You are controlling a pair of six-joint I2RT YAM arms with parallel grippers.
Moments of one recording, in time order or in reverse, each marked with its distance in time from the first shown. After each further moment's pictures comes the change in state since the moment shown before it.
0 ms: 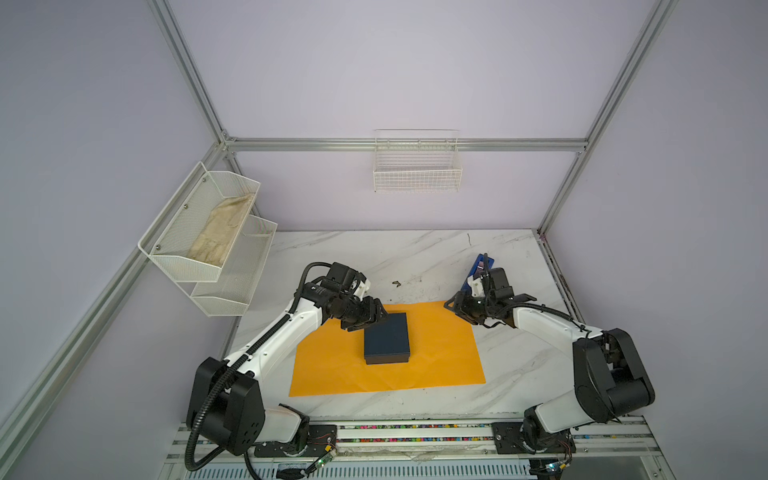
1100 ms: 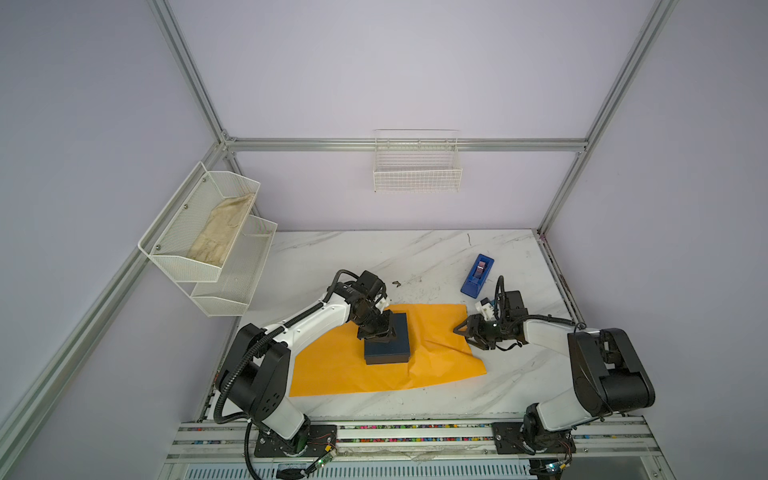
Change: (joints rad) left arm -0.126 0.198 0.023 -0.030 -0.012 -0.026; right arm -0.125 0.002 -0.232 0.061 -0.302 -0.117
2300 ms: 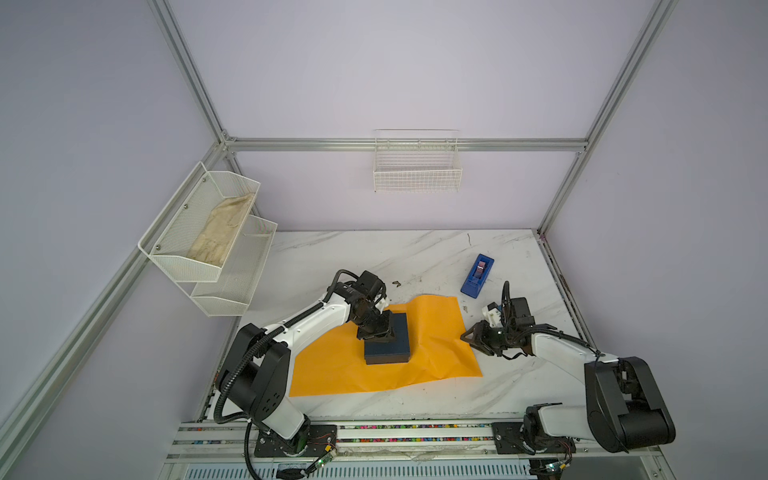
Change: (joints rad) left arm 0.000 0.000 0.000 -0.006 -0.011 0.000; right arm 0.009 -0.172 -0.047 -0.065 0.131 0.000
